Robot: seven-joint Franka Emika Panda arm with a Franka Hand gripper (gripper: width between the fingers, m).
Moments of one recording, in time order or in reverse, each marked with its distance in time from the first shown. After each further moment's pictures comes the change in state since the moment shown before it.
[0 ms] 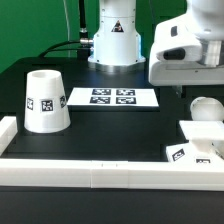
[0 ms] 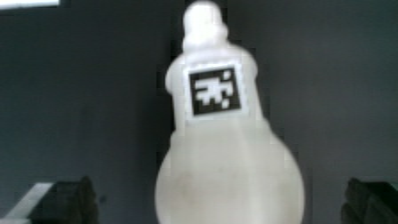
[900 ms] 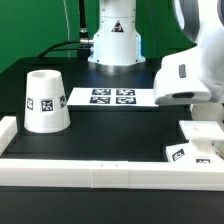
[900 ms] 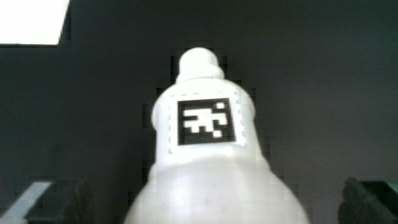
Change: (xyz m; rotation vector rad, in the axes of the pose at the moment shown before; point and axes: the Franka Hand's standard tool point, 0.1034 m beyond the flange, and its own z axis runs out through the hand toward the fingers) arm 0.008 0.001 0.026 -0.015 -0.216 -0.045
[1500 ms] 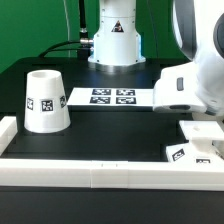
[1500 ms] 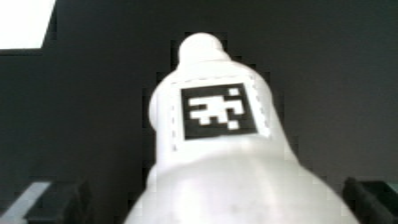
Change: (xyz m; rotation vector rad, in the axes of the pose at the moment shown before) arm 0.008 0.001 0.020 -0.005 -0.029 0.039
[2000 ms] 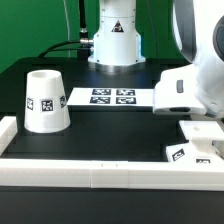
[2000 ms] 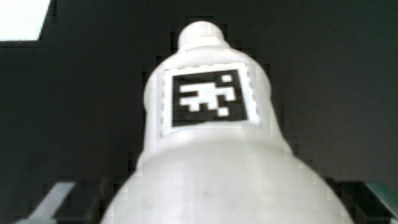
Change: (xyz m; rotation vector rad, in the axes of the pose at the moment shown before) arm 0.002 0.001 0.000 0.002 0.006 -0.011
